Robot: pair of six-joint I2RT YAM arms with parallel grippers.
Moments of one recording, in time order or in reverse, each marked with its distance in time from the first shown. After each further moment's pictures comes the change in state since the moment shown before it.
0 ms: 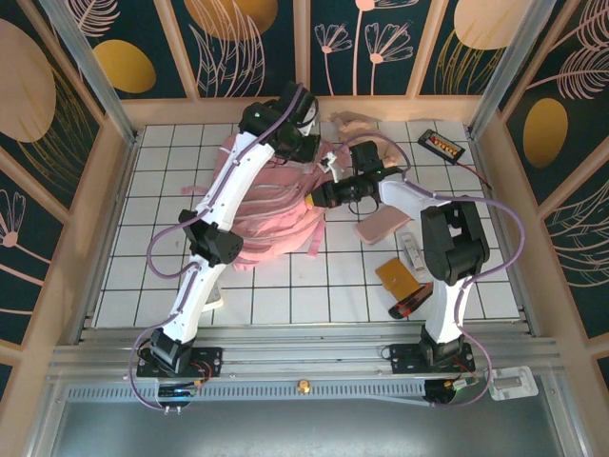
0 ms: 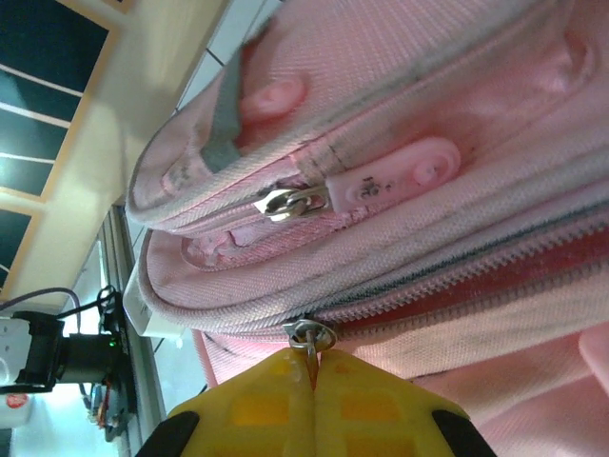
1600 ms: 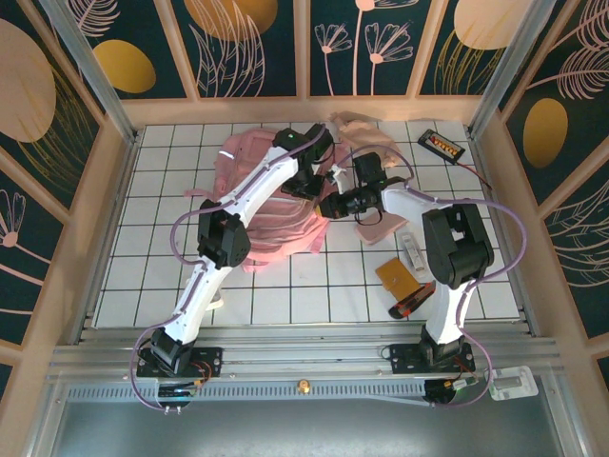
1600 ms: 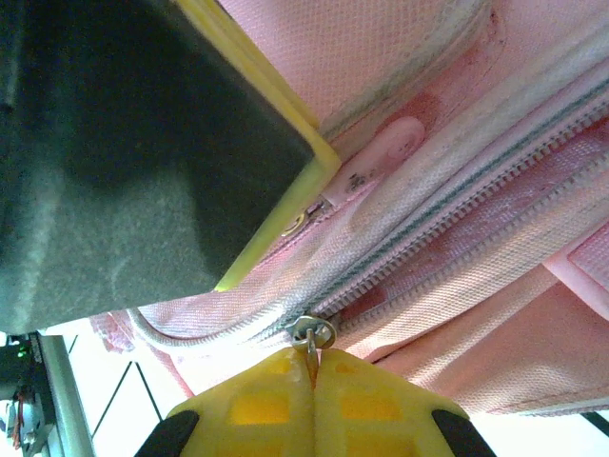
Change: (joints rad) left arm -0.048 0.056 -0.323 0.008 -0.073 -0.074; right arm -0.008 -0.040 -0.110 0.015 0.175 -0.027
